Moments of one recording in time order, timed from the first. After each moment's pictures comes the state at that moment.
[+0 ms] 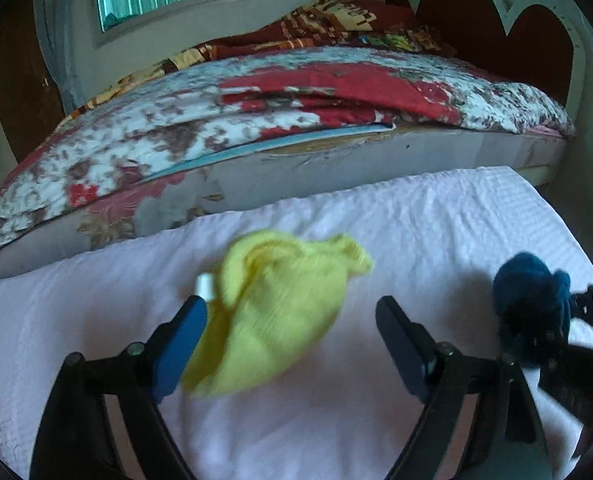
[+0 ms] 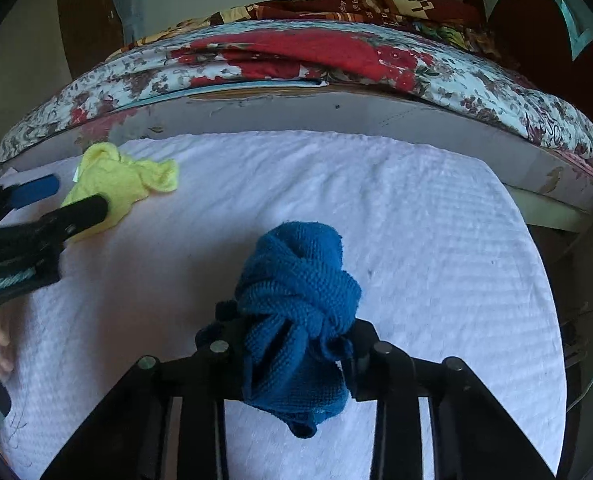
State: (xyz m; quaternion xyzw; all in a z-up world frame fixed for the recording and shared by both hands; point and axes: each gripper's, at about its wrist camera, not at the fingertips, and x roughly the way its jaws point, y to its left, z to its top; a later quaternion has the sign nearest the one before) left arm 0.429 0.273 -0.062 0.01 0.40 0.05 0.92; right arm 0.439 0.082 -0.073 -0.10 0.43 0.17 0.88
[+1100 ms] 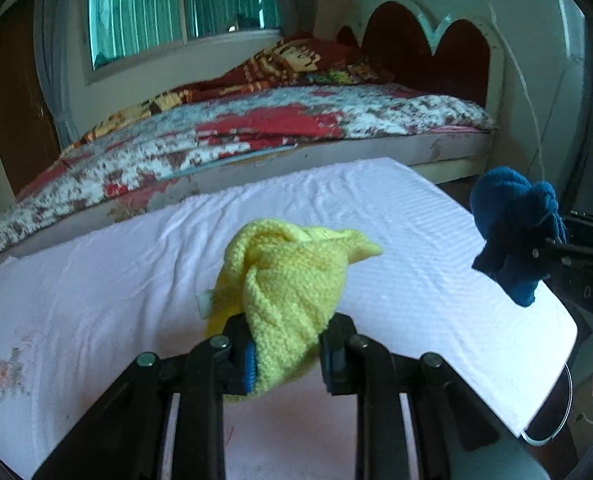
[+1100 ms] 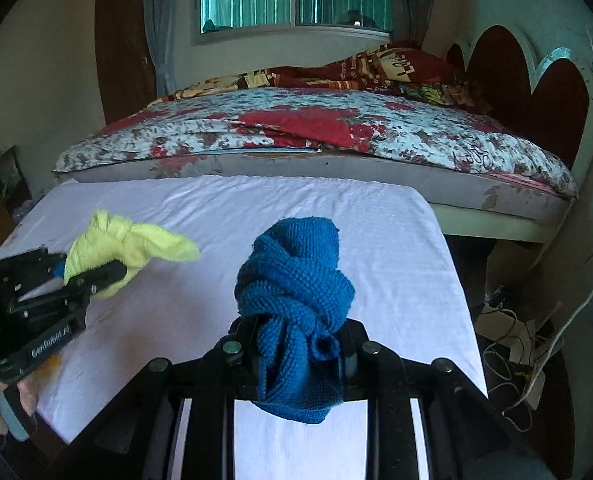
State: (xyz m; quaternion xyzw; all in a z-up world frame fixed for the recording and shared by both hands) left arm 0.218 0.191 0.003 0.03 0.33 -0.01 0.95; right arm 0.222 -0.018 0.027 -0.09 0.32 0.20 0.92
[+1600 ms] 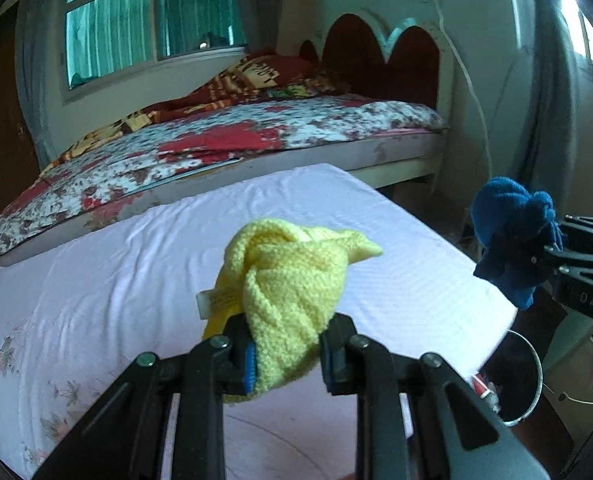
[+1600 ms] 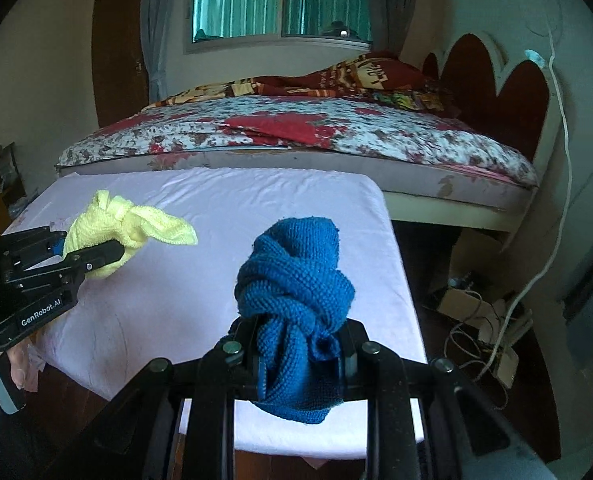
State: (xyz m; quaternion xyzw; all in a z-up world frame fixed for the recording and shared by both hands) left arm 0.153 0.128 0.011 0.03 0.30 -0.07 0.95; right arm 0.132 -0.104 0.036 -0.09 0.31 0.17 0.93
